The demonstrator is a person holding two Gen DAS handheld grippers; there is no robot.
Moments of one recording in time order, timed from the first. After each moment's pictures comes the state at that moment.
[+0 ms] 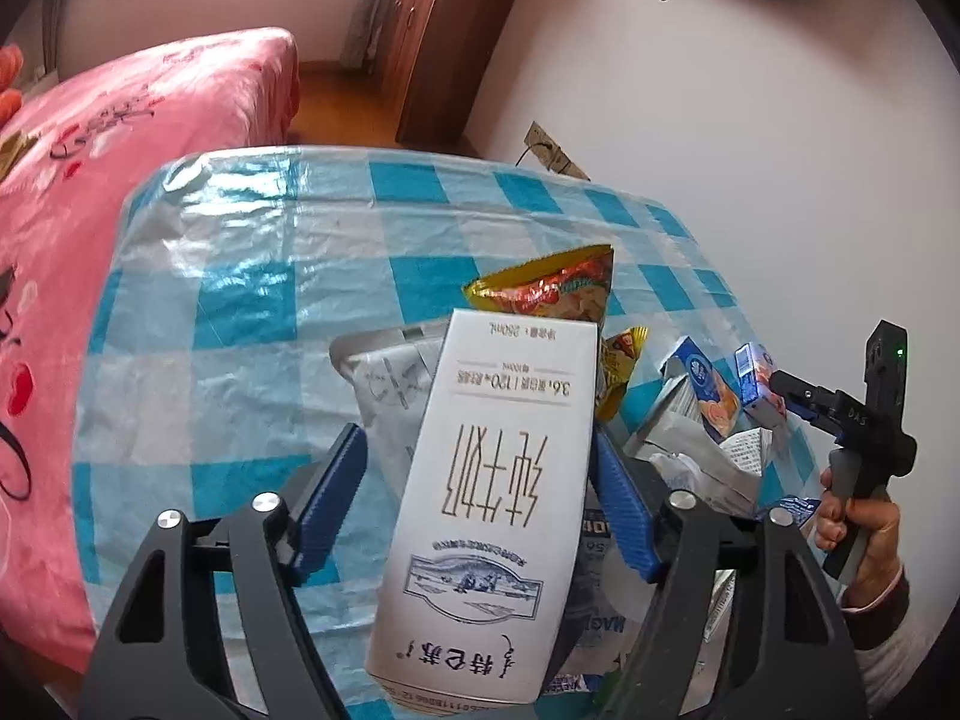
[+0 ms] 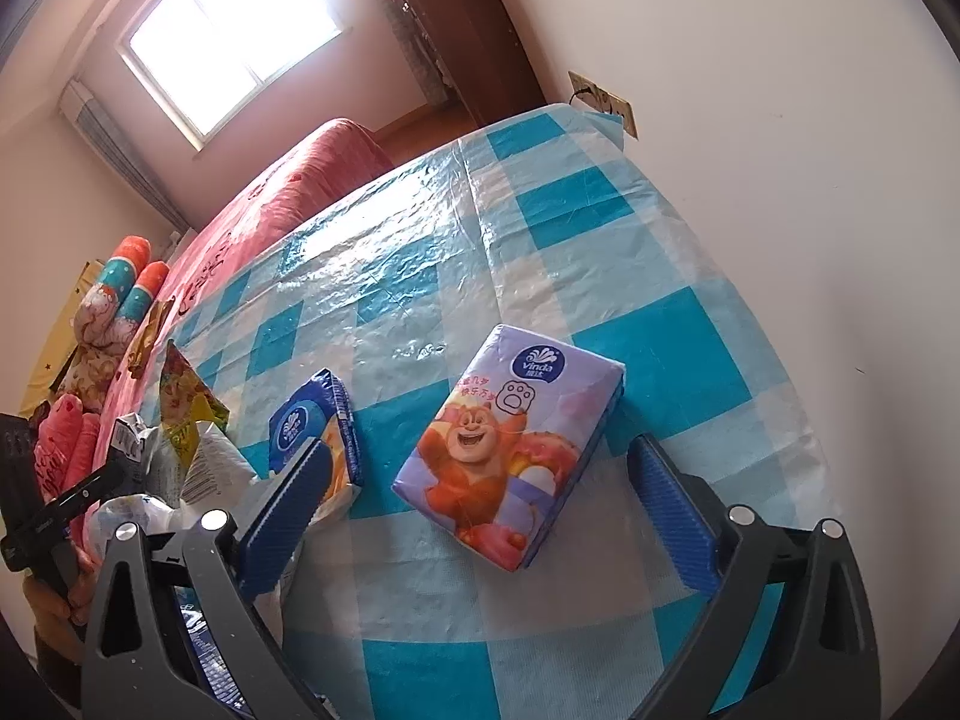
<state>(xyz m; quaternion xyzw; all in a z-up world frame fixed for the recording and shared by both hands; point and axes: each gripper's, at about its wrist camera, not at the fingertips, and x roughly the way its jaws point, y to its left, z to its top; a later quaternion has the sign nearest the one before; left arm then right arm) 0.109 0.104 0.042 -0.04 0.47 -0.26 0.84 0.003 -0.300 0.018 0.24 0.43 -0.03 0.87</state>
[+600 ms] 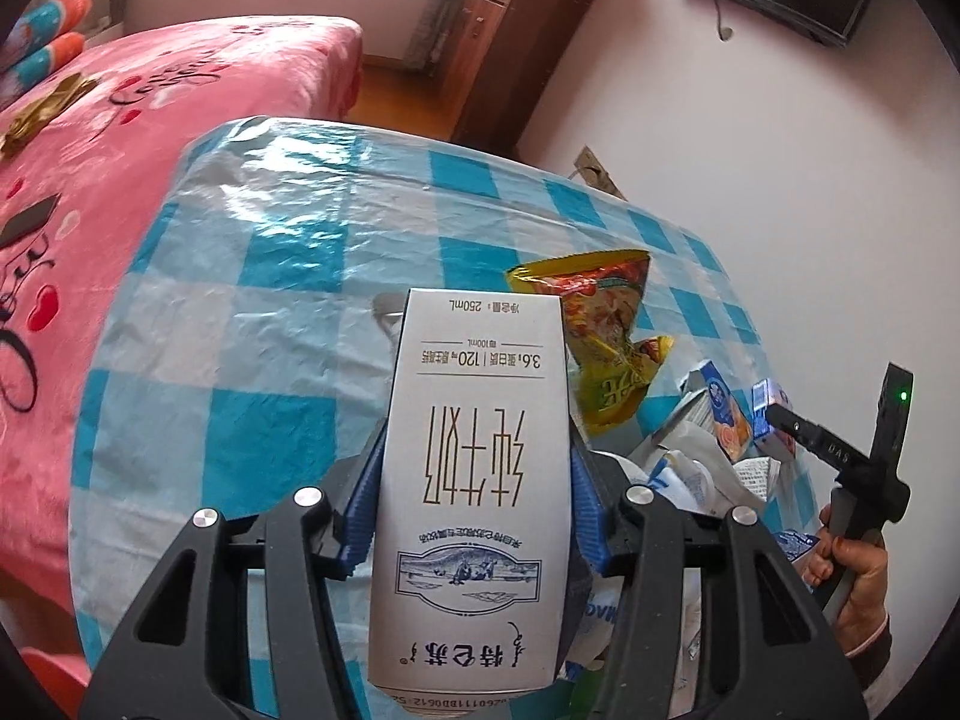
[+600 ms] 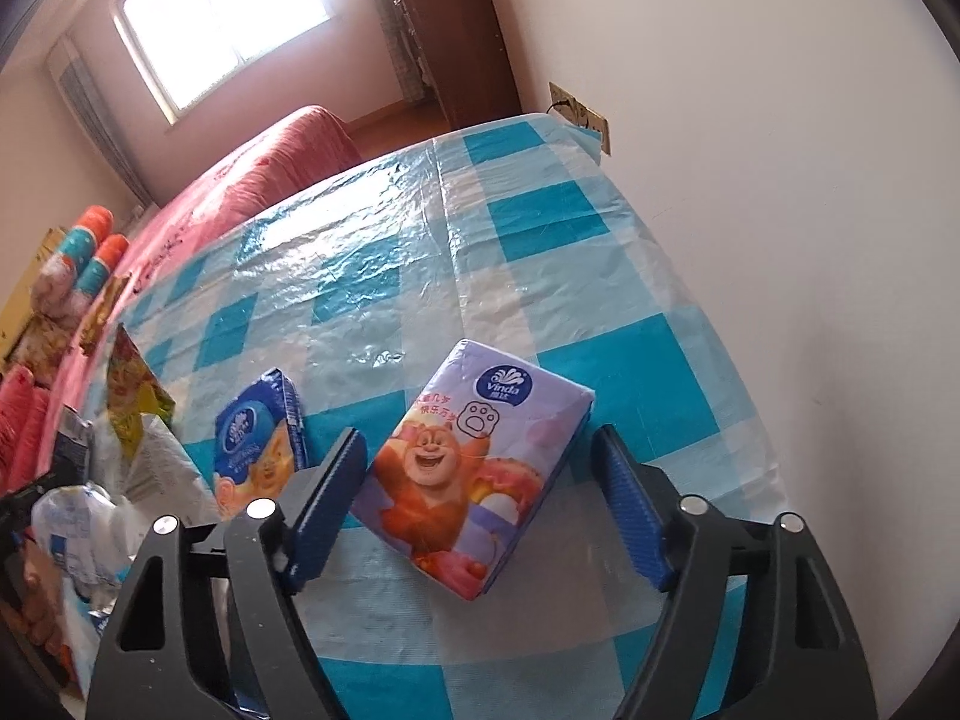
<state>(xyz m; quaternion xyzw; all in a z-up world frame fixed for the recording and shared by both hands) 0.087 0.119 0.037 -0.09 0.47 -0.19 0.86 0.013 -0.292 0.018 0.18 0.44 -0.07 0.88</state>
